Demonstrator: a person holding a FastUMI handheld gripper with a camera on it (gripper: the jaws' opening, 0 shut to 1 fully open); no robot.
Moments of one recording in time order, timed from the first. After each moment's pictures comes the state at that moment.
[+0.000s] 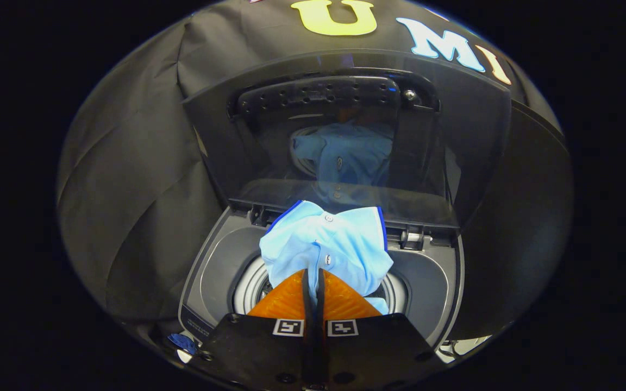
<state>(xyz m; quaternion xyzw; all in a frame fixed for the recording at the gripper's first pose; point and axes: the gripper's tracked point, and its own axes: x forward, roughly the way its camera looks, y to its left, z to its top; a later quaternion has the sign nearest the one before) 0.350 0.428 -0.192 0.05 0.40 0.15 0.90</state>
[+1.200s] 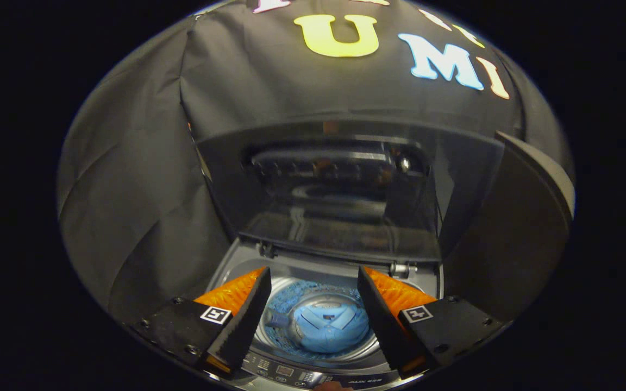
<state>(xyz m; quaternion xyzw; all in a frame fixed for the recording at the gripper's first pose) 0.387 0.436 -0.108 0.05 0.34 0.15 0.93</state>
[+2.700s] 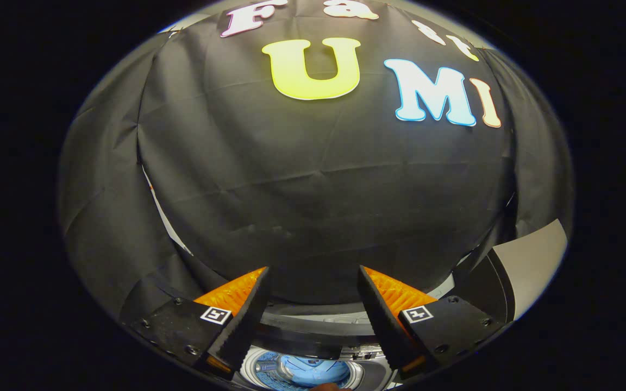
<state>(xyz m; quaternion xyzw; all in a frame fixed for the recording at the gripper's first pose) 0.545 0.390 -0.026 0.06 0.28 0.07 0.96</state>
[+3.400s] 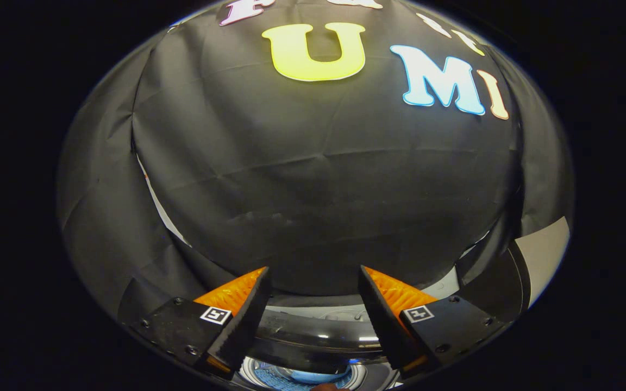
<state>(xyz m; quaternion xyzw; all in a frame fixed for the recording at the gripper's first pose) 0.554 0.403 -0.051 0.06 0.32 0.09 0.94</state>
